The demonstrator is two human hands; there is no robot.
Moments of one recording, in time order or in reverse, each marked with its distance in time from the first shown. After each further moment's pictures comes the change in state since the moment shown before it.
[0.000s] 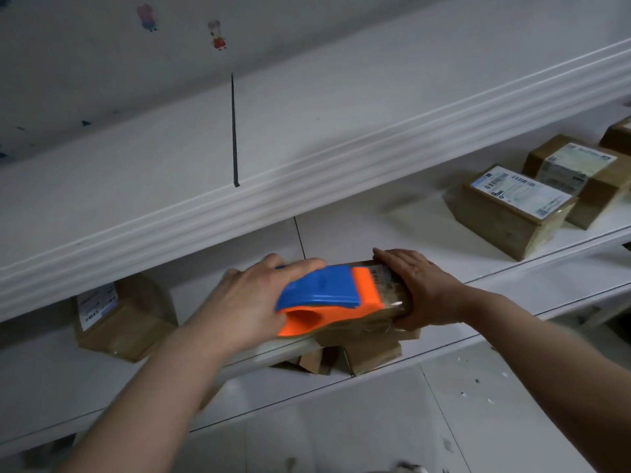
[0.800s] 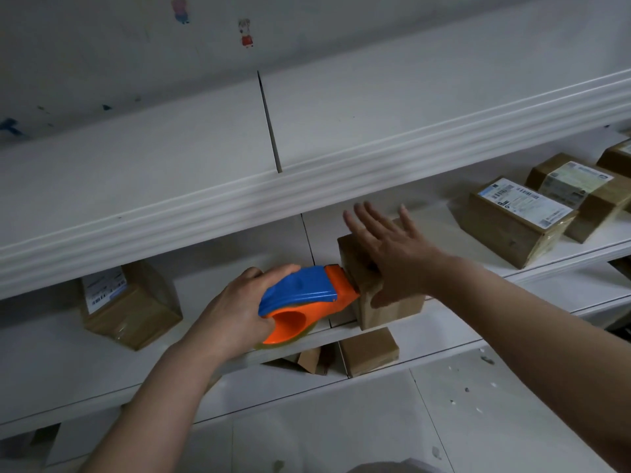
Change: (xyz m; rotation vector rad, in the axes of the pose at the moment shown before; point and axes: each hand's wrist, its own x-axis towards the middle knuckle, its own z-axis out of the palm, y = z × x) left_hand -0.031 -0.042 0.031 -0.322 0.010 -0.187; right_hand 0.034 -0.091 -0.044 -0.576 -0.030 0.008
